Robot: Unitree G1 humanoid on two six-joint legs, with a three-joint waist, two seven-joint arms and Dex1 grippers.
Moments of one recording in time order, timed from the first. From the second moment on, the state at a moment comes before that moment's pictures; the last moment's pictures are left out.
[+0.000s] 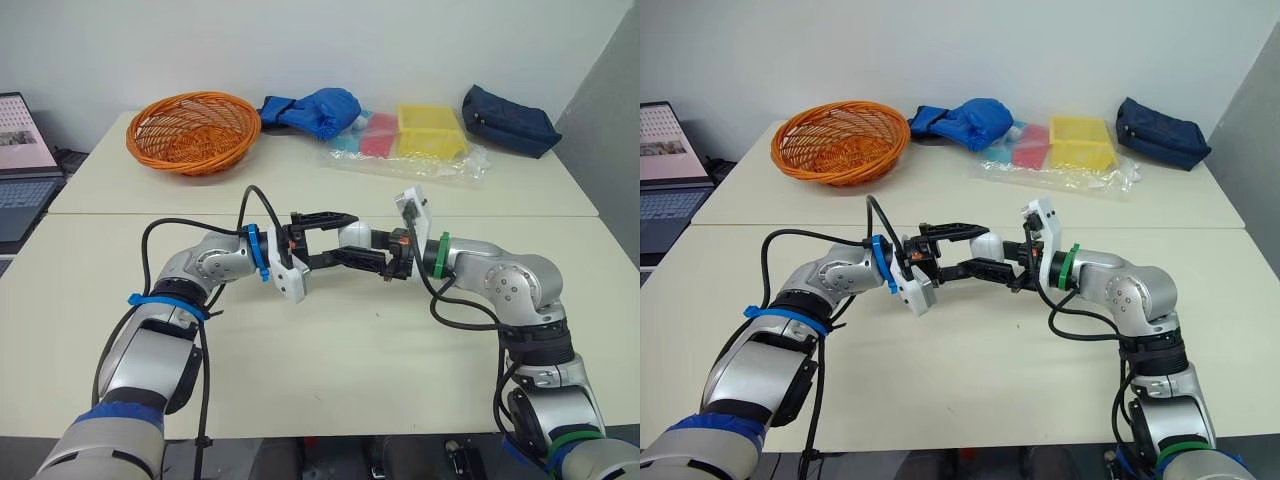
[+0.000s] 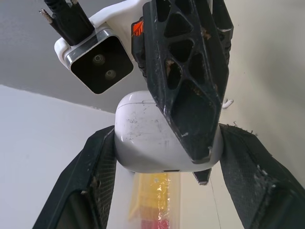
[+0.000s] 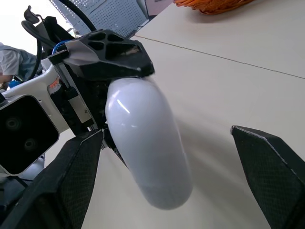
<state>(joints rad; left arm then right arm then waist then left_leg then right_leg) -0.94 0.51 -0.26 0.98 0.53 -1.45 -0.37 -0.67 -0.32 0.02 -0.10 0.71 1.06 0.64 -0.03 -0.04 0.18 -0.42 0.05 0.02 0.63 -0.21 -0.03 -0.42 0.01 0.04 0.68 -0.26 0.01</state>
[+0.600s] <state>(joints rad) -0.96 0.52 -0.35 1.02 0.50 -1.47 -0.30 -0.67 -0.32 0.03 -0.11 0.72 1.06 0.64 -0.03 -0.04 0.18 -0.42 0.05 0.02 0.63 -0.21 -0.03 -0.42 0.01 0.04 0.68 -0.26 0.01</state>
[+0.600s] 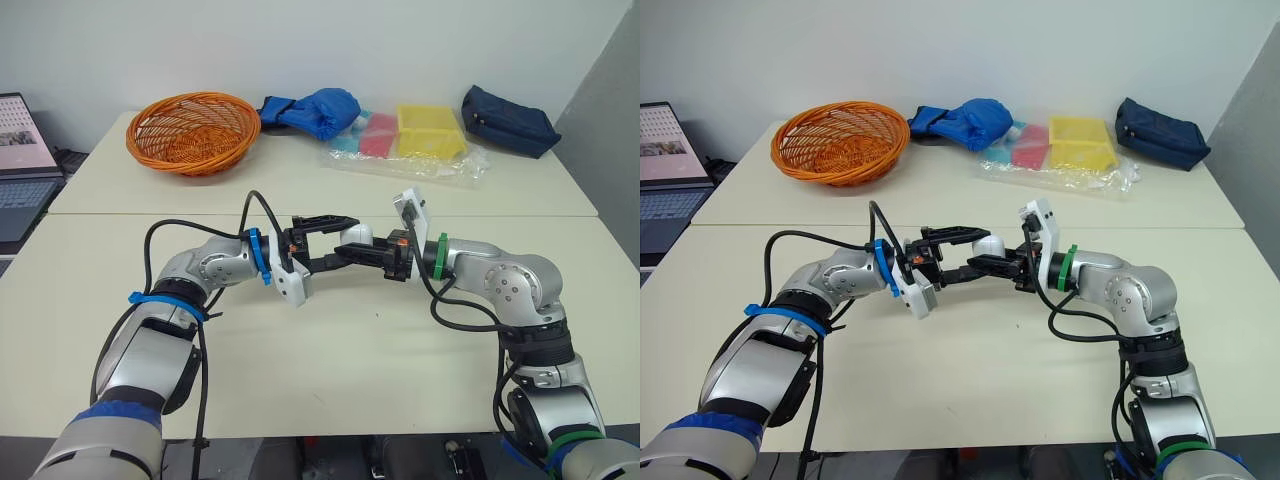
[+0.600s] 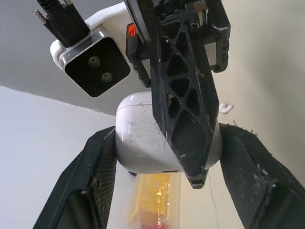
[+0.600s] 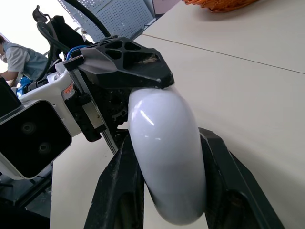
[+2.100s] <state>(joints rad) -1.14 0.48 -0.42 0.68 -0.07 -0.16 -1.43 -0.65 -0.51 0.36 -0.24 0.16 0.73 0.72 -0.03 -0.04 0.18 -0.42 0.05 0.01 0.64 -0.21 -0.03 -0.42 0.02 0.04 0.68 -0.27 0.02</state>
